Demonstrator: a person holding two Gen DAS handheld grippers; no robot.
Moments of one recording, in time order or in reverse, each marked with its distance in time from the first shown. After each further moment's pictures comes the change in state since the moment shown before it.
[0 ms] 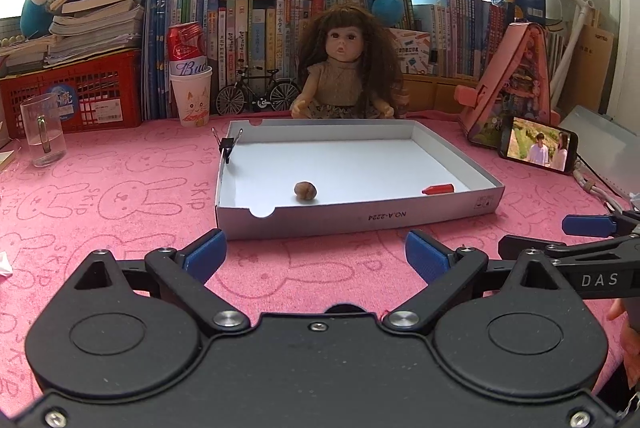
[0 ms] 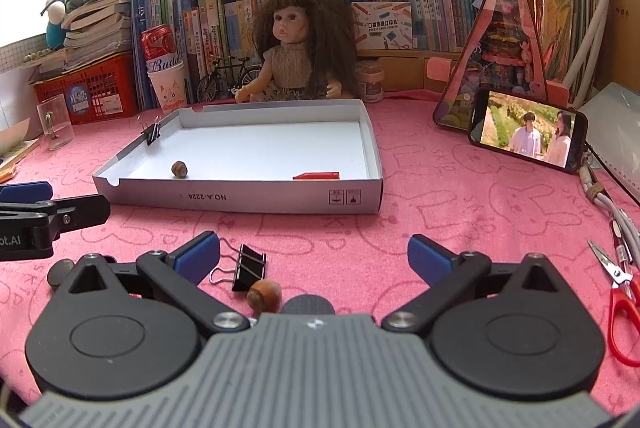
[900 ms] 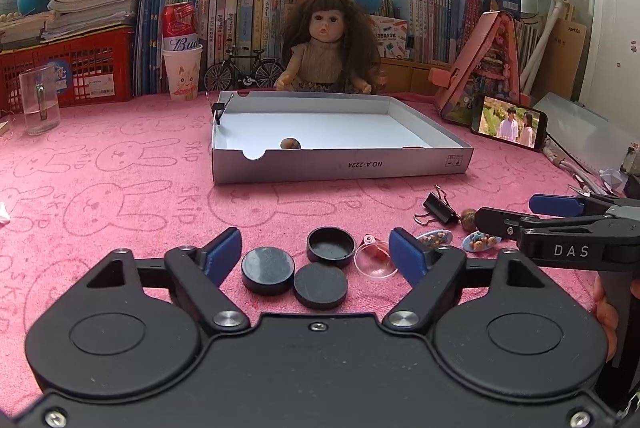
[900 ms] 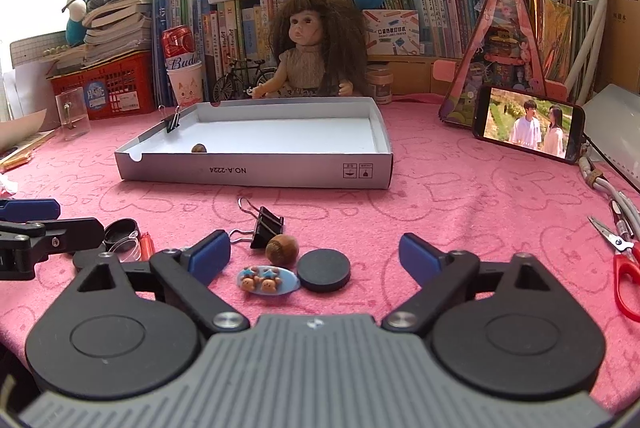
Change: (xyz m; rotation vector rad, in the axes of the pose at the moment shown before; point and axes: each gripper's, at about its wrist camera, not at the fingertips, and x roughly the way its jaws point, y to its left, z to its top) left arm -0.036 0.011 -0.045 -0.012 0.015 -0.072; right arm -0.020 0.007 -0.035 -0.022 -0.065 0.028
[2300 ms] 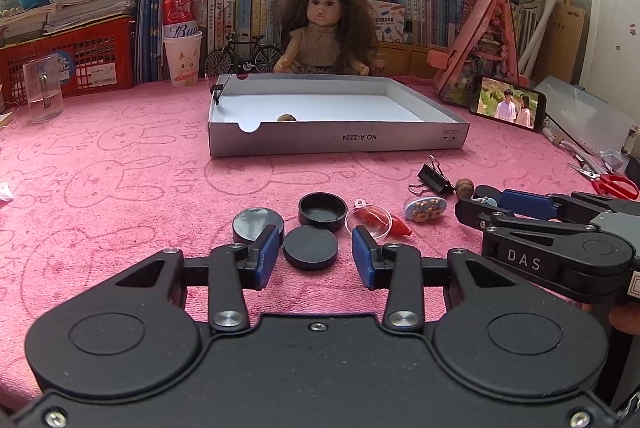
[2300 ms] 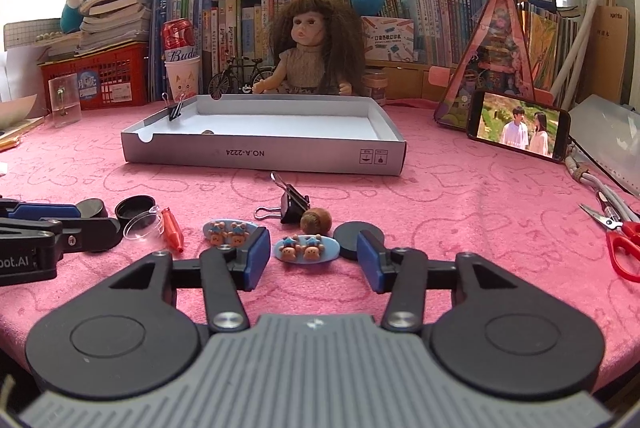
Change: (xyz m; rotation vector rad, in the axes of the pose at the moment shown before) left arm -0.002 -0.013 -0.019 0.018 0.028 0.018; right arm -0.005 0.041 -0.022 -0.044 -0.031 -0.091
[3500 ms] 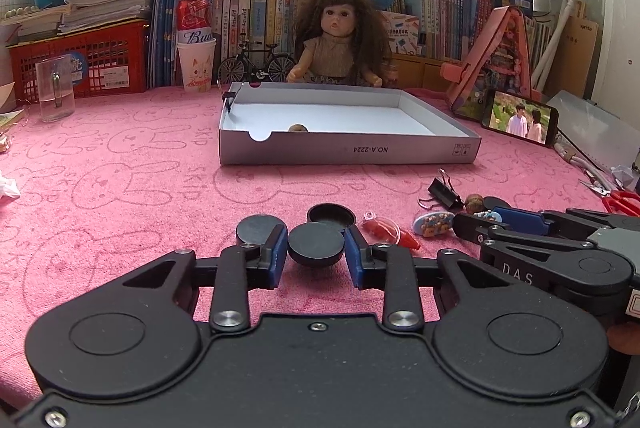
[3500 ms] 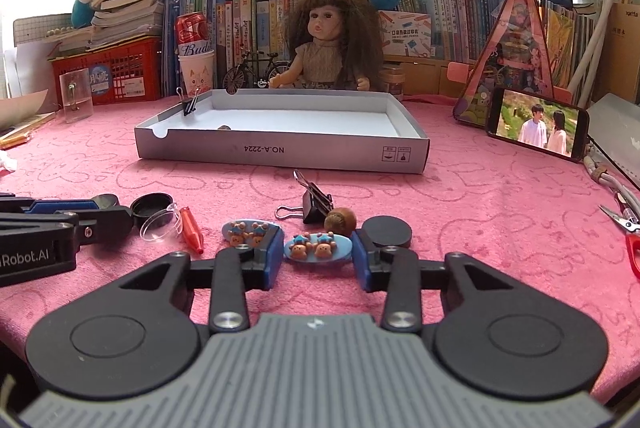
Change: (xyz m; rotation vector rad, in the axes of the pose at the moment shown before) left arm 0.000 -0.001 0.001 -0.036 -0.039 0.038; right arm 0.005 0.007 0.003 0.004 0.010 0.044
